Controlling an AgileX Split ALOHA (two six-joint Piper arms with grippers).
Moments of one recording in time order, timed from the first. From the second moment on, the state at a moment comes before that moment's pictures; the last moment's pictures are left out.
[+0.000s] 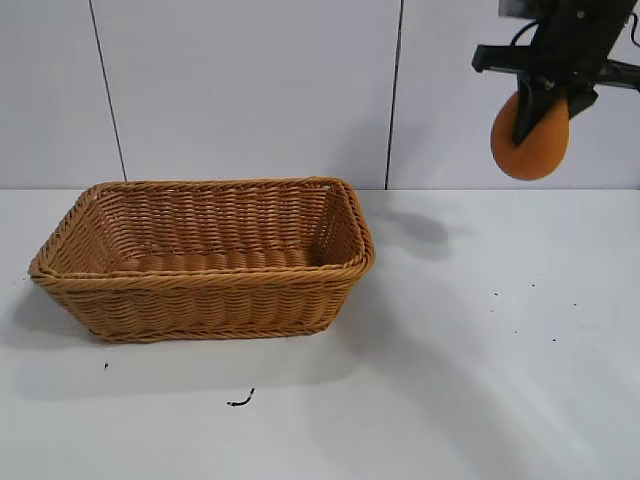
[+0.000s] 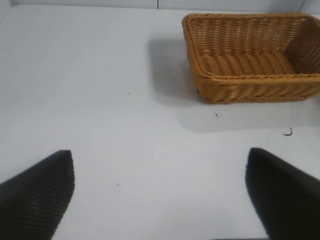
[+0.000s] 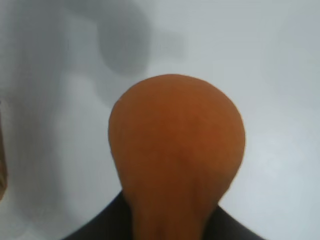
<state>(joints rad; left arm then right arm) -0.03 -0.01 -0.50 0.00 1.06 -0.04 0.18 2.14 -2.08 0.09 1.22 0.02</state>
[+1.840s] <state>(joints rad) -0.03 -0.01 -0.50 0.00 1.06 -0.04 0.62 2.33 -2.25 -0.02 1.15 0.07</state>
